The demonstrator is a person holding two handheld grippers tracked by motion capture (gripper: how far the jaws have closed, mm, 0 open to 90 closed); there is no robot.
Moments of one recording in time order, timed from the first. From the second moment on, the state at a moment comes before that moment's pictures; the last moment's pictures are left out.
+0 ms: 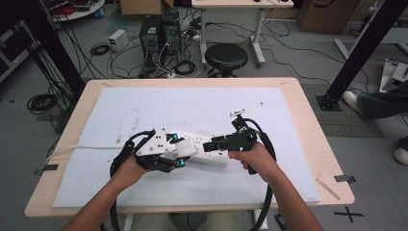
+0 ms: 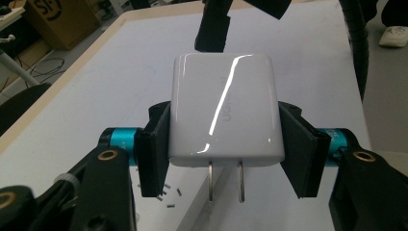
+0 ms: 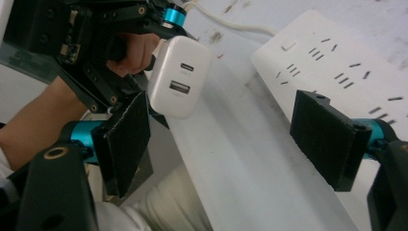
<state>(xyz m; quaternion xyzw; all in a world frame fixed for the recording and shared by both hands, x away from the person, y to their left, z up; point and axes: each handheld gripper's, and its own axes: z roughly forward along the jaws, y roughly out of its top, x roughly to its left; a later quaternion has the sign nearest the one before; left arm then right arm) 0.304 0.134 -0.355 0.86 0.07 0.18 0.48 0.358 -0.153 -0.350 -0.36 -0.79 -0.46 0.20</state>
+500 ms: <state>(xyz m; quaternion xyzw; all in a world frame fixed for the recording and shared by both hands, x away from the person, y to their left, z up) 0.308 0.117 -0.360 0.86 0.06 0.18 0.48 0.366 -0.139 -0.358 -0.36 -0.78 -0.46 0.25</state>
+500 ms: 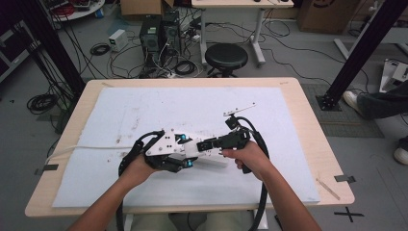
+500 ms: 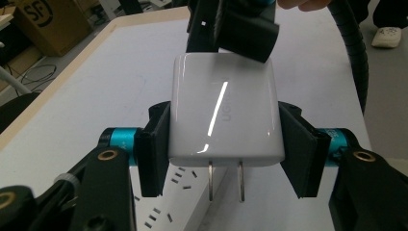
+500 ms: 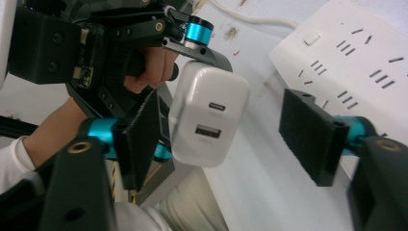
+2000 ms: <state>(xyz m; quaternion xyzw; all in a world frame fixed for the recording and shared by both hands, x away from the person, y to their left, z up) 0.312 0.178 -0.385 0.82 0.22 0.17 0.50 0.355 -0.186 -0.364 -0.39 -0.77 -0.49 0.14</state>
